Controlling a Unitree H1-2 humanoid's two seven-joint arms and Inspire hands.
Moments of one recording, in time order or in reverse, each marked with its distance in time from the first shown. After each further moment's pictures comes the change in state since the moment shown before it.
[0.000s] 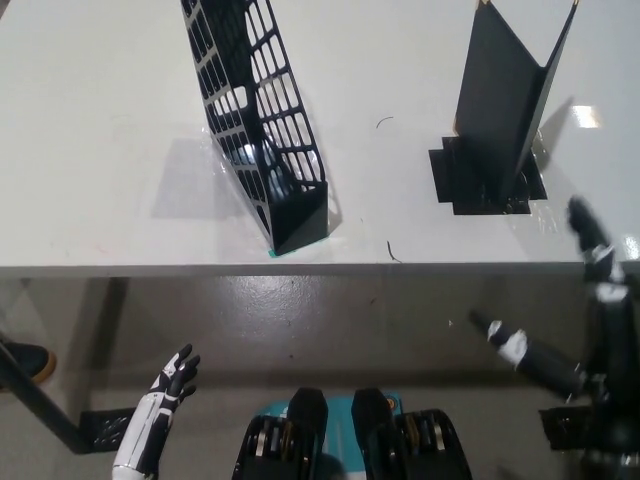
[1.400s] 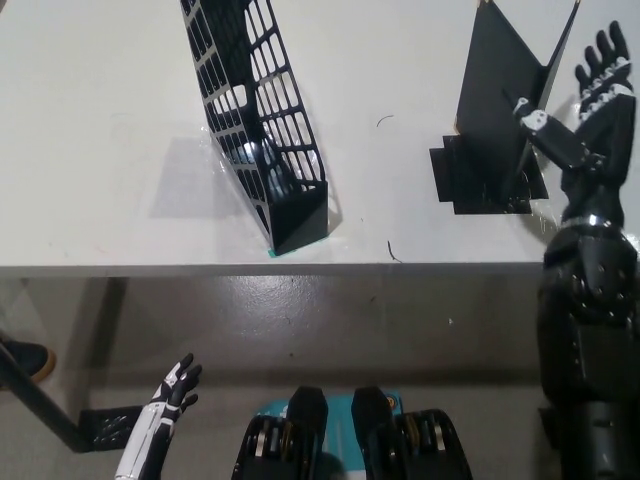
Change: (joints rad) left_arm 0.021 -0.012 0.001 0.004 -0.001 -0.013 0.000; right_arm -0.614 0.013 -0.218 0.684 0.354 0.165 -0.063
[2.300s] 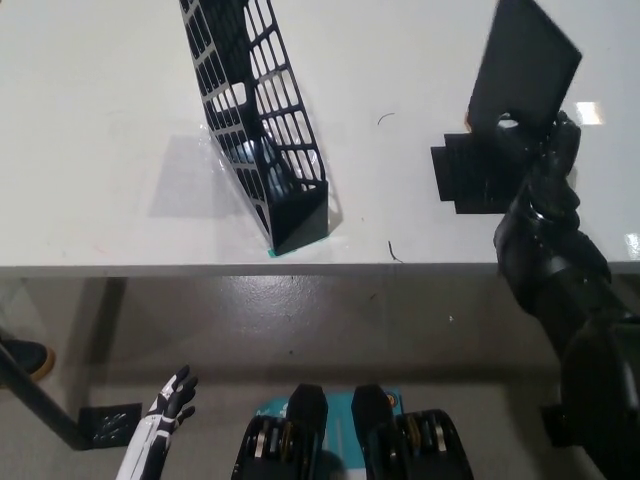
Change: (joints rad) left_arm 0.022 -0.009 0.013 0.011 -0.005 -0.016 0.000; right_arm -0.421 -0.082 -0.095 0.941 0.050 -0.057 -0.299
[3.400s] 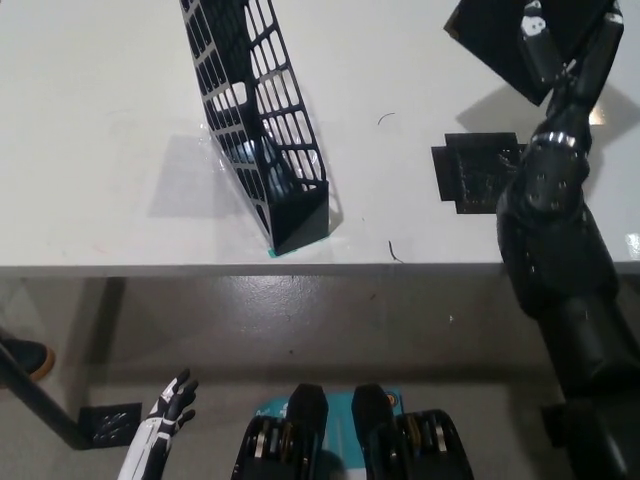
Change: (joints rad) left_arm 0.000 0.000 -0.001 0.013 0.001 0.001 0.000; right_arm 0.200 0.008 0.302 -0.652 -0.181 -0.045 -0.161
